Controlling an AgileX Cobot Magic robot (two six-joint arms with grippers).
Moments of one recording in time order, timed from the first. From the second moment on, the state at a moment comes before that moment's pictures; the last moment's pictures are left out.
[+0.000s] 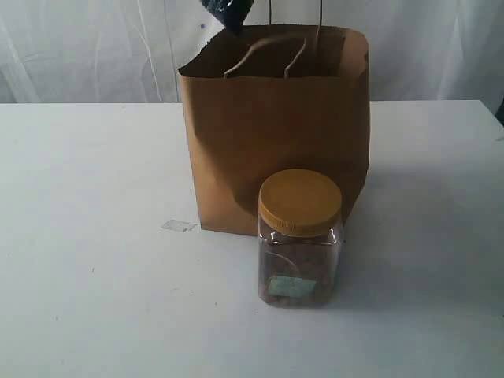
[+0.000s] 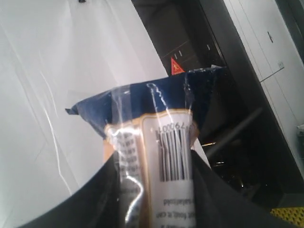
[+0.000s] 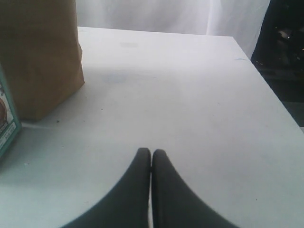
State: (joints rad) left arm -0.71 1.70 -1.78 0.70 -0.35 -0.33; right arm 0.01 0.01 0.00 0.04 0.36 -0.05
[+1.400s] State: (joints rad) left arm -0.71 1.98 -1.81 1.34 -0.09 -0.84; right arm 0.01 0.01 0.00 0.04 0.36 -0.05
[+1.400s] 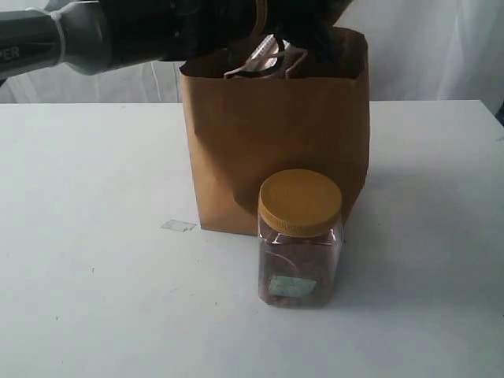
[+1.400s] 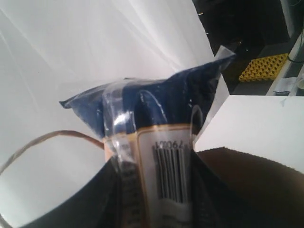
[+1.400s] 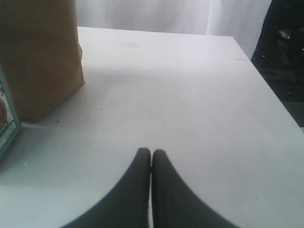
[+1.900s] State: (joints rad) left arm -0.71 1.98 -1.76 1.66 -0.20 -1.17; right arm 0.01 0.01 0.00 0.04 0.36 -0.05
